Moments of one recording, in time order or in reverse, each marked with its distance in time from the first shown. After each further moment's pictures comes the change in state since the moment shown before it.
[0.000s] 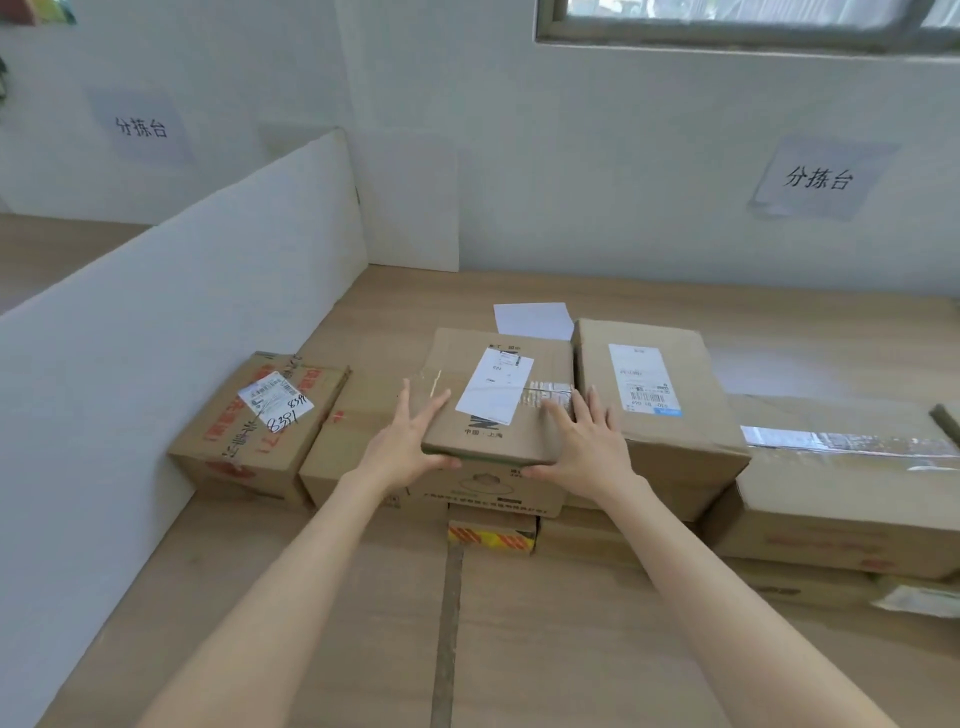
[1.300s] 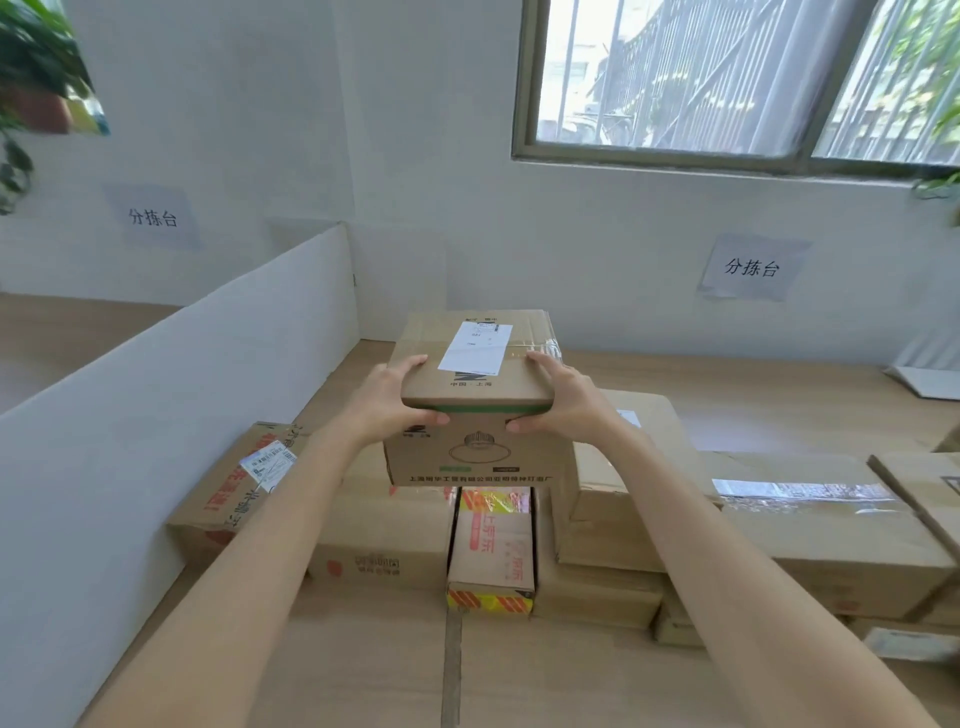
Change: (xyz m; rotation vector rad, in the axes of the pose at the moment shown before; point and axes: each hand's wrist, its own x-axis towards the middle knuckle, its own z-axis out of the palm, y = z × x) left_hand -0.009 0.040 -0.139 -0.206 0.188 0.112; right_hand 0.021 -0.033 -0.129 0.540 0.113 -0.025
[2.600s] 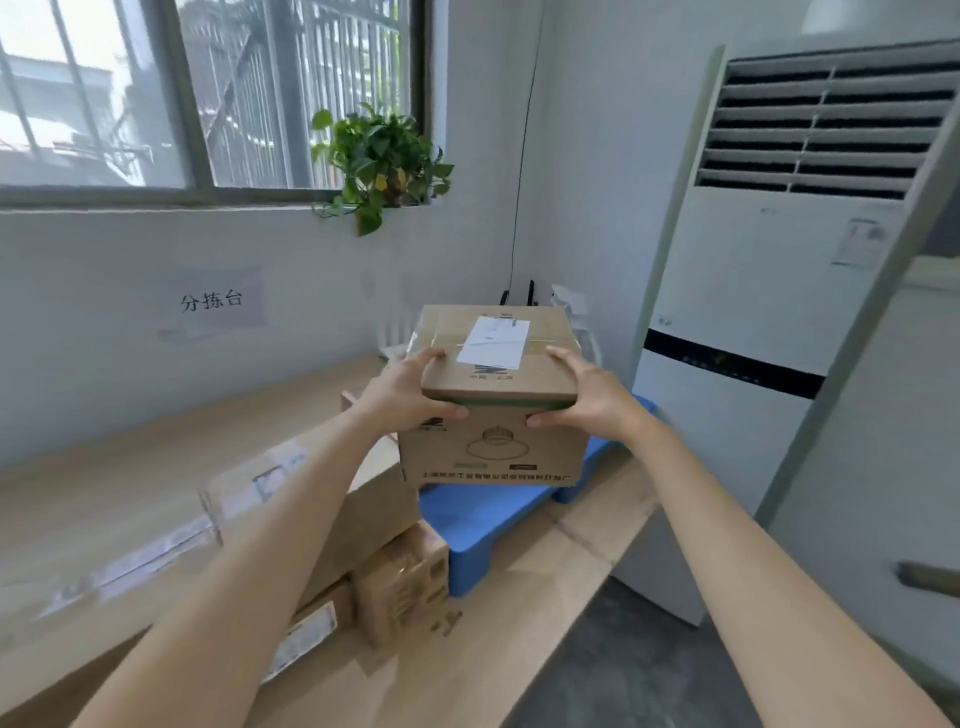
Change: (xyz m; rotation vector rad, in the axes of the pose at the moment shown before) left_hand -0.076 0.705 0.501 -0.087 -0.480 0.714; right_hand -0.477 0.482 -0.508 -0.118 0.565 0.605
